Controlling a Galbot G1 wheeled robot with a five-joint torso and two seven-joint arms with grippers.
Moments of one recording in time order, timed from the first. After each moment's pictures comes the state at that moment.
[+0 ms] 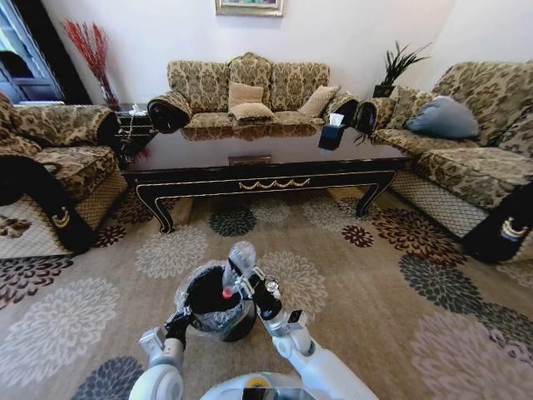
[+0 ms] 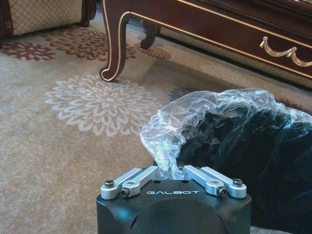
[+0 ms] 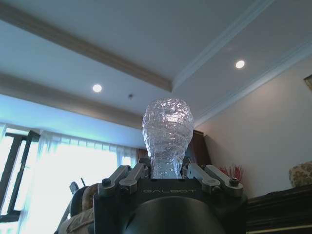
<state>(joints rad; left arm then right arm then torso) 1.76 -1.54 -0.56 -2.18 -0.46 0.31 -0.26 -1.14 1.27 -0.14 1.65 0.60 0.75 -0.54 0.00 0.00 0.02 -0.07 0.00</state>
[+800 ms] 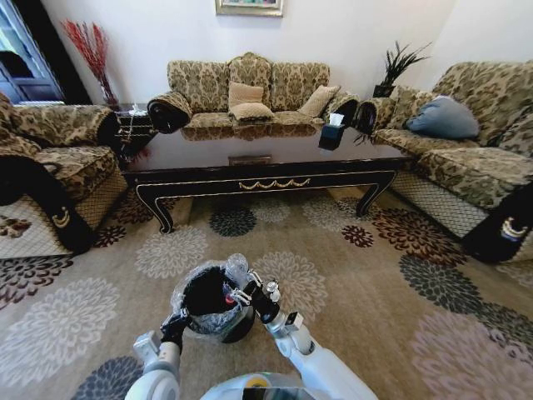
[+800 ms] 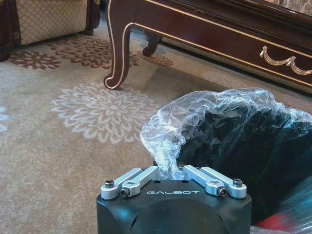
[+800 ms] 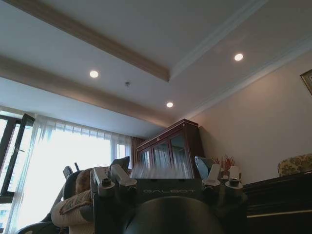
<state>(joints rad) 1.80 -1.54 -0.58 -2.23 -0.46 0.30 -0.26 -1.16 1.27 -0.11 1.62 0.55 0.75 -0.51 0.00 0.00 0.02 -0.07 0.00</state>
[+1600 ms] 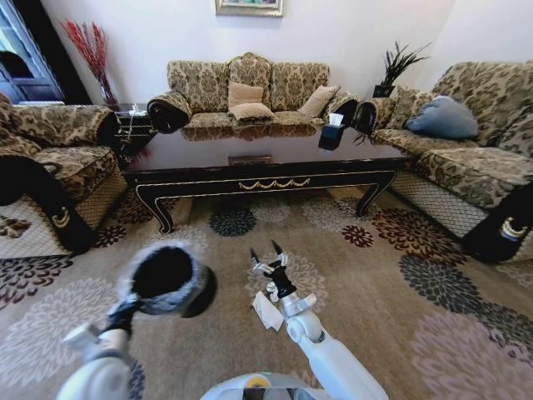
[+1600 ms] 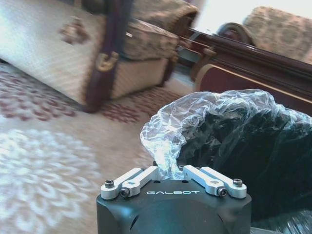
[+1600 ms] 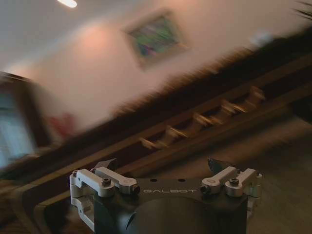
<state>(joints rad) 1.70 -1.40 -1.07 -2.19 -0.83 0.36 -0.32 -1.13 1.30 0.02 1.59 0.62 0.41 0.18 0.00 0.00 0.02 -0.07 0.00</state>
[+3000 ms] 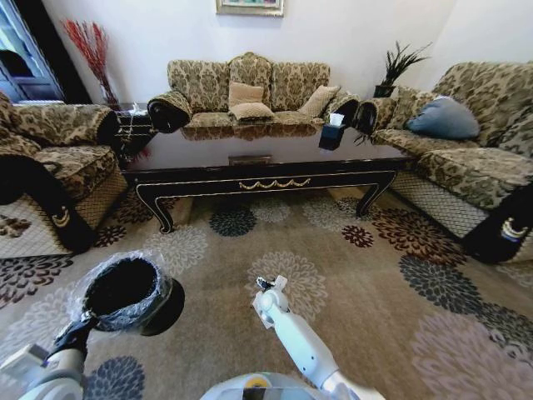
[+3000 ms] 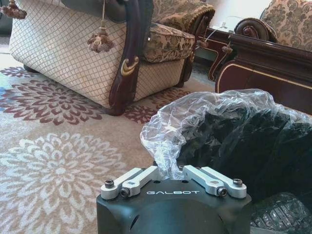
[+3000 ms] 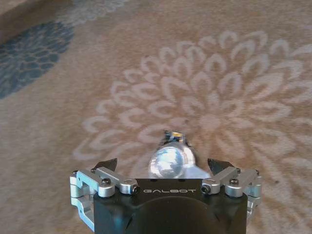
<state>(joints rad) 1.80 -1.44 -1.12 -2.26 -0.80 0.36 -0.32 -0.88 1.53 0.01 1.14 0.90 -0.15 0.71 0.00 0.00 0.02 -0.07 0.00</state>
